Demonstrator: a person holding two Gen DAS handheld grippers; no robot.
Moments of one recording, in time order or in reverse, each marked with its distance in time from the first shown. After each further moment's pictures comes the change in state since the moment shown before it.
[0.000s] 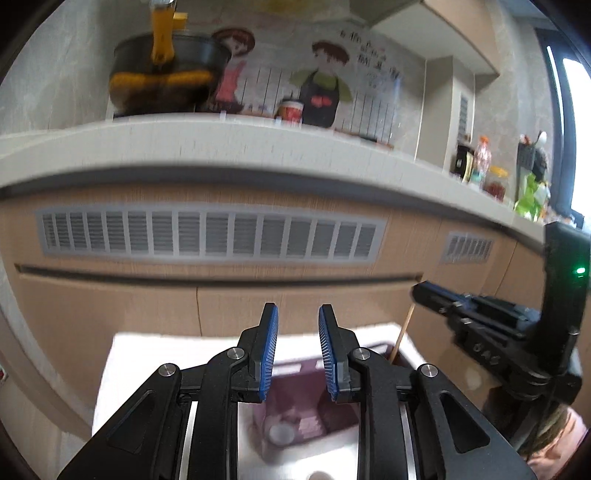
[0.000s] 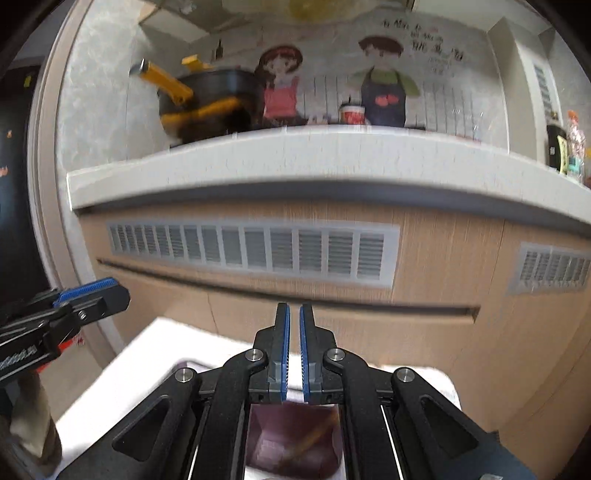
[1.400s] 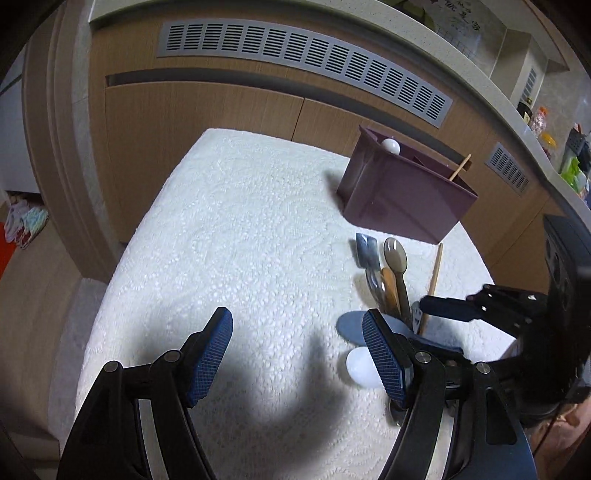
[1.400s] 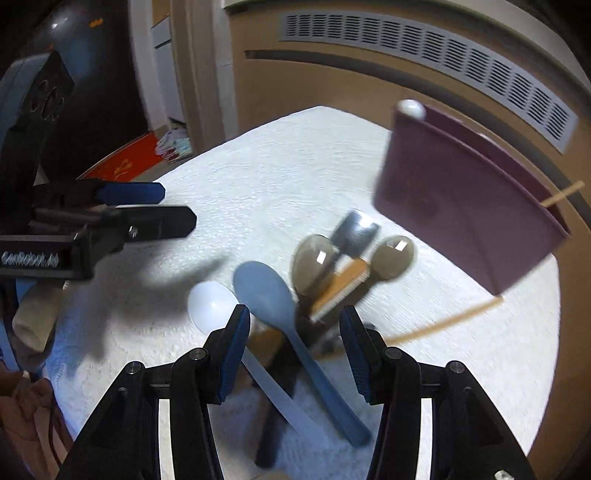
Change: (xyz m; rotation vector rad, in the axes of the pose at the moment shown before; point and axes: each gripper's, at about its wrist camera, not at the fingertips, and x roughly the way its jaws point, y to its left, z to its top) left arm -0.116 0.057 -0.193 -0.247 0.351 0.135; right arm -0.043 0.145 -0.182 -0.354 0.536 0.355
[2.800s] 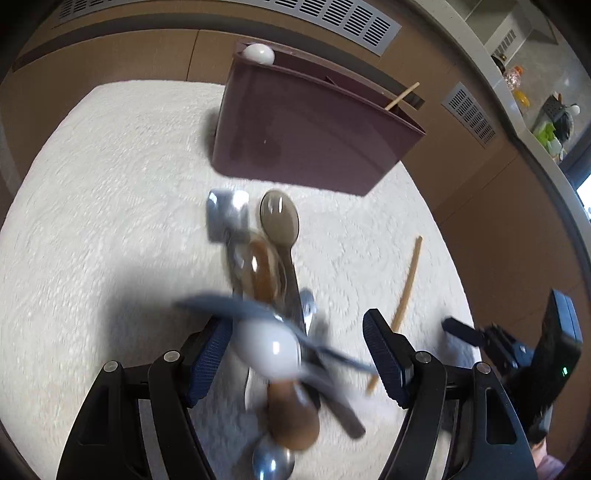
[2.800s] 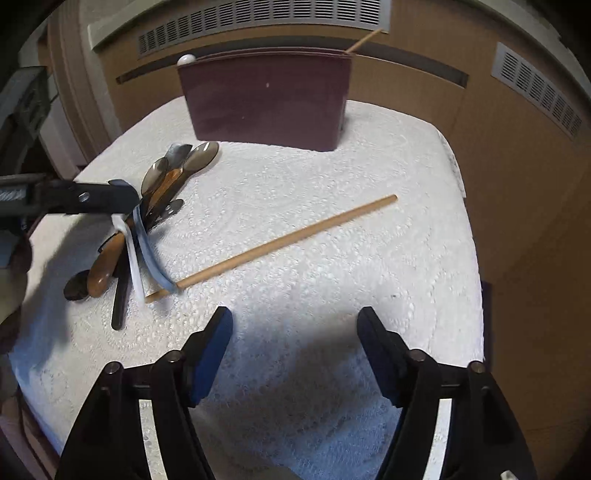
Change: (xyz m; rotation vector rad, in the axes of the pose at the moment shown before) left arm 0.082 -0.098 0.021 0.068 0.228 -0.187; right arm -0.052 -0.099 -0.114 0.399 0.006 -0.229
